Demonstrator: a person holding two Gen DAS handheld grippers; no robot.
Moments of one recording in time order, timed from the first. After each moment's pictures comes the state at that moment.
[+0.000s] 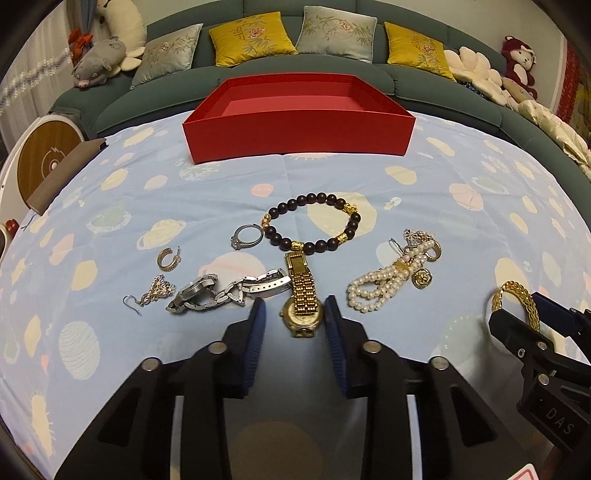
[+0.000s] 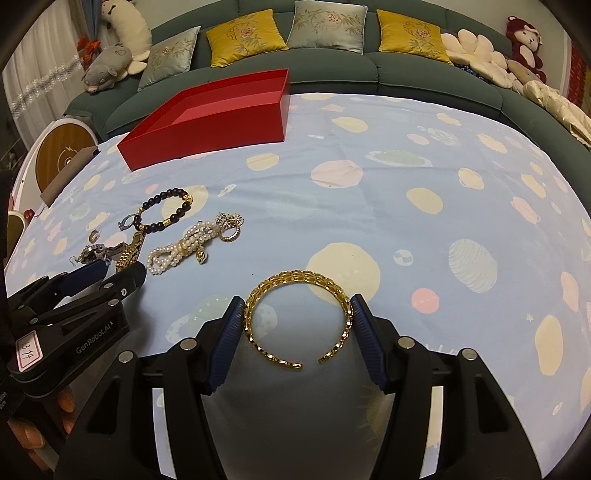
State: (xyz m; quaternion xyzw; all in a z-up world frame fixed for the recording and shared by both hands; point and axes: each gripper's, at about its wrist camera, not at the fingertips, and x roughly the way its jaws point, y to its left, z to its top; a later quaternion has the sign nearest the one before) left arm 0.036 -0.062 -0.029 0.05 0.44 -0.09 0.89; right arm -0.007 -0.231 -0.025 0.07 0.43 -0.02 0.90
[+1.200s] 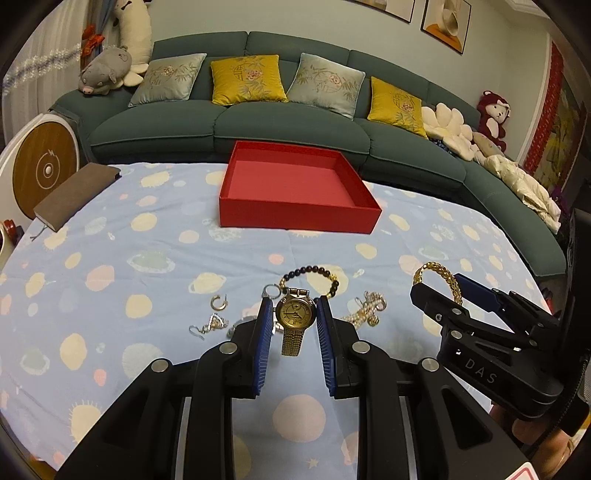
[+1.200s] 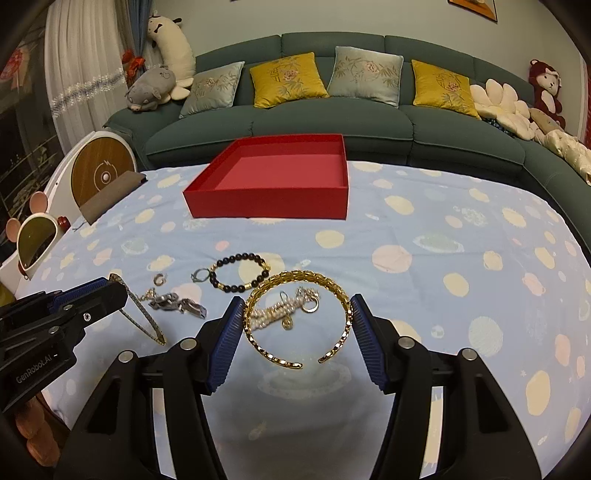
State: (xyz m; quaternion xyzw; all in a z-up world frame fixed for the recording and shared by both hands) left arm 0.002 -0.005 0.072 -0.03 0.38 -0.15 0.91; right arm -0.007 -0.183 0.043 0.04 0.35 0.03 0.94
